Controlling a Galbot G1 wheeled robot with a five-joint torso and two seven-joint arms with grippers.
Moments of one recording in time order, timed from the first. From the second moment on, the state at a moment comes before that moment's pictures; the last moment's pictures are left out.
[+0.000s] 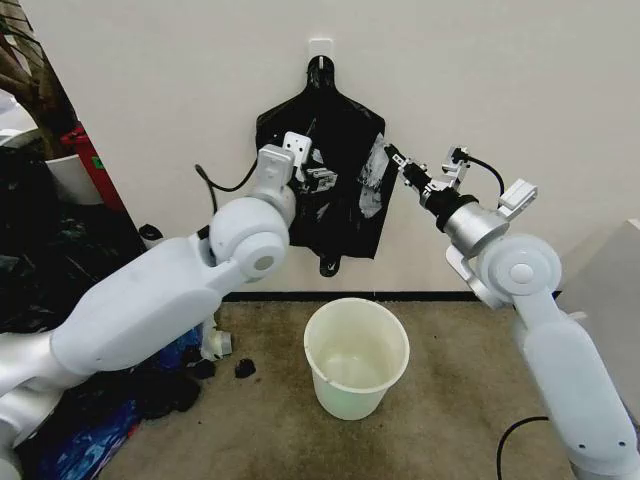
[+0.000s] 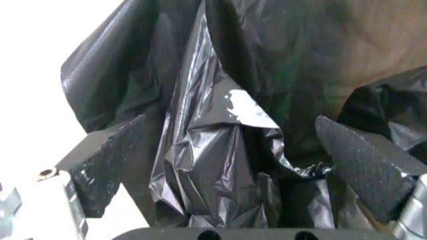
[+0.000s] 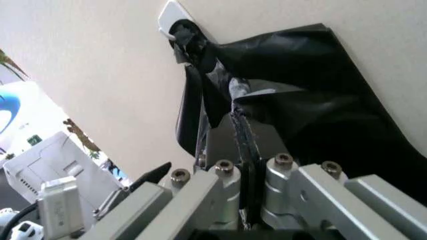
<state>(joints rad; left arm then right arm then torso) 0.10 -0.97 0.43 -1.95 -1.09 0.59 -0.87 -0.71 1.11 0.34 2.05 1.42 -0.37 0.29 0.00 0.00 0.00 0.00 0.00</state>
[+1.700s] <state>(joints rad) 0.10 -1.02 0.47 -1.89 -1.11 0.61 -0.99 -0.80 1.07 0.38 2.11 1.42 -0.36 0.31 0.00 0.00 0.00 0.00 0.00</state>
